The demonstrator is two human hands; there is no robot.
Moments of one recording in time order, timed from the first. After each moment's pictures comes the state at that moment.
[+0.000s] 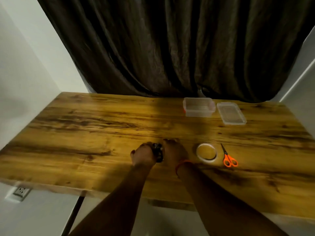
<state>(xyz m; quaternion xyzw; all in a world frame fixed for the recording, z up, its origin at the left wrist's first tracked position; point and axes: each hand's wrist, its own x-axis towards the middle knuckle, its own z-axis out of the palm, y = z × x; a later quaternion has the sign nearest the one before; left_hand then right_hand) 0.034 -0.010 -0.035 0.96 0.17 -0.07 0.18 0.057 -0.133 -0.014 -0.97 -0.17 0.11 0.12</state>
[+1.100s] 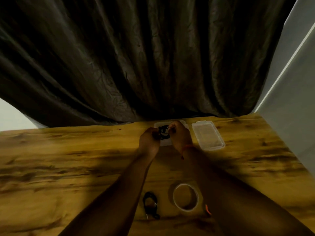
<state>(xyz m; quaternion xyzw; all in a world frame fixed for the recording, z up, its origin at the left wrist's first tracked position) 0.252 -0.122 0.020 0.91 0.07 0.03 0.40 0.263 -0.246 0.024 -0.86 0.07 -0.01 0.50</state>
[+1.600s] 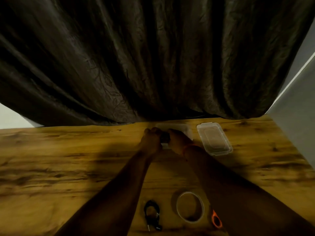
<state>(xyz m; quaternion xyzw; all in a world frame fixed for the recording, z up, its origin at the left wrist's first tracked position) 0.307 -0.099 -0.029 0.98 -0.11 -0.05 0.14 0.299 -0.242 0.004 -0.96 -0.08 0.15 0.23</state>
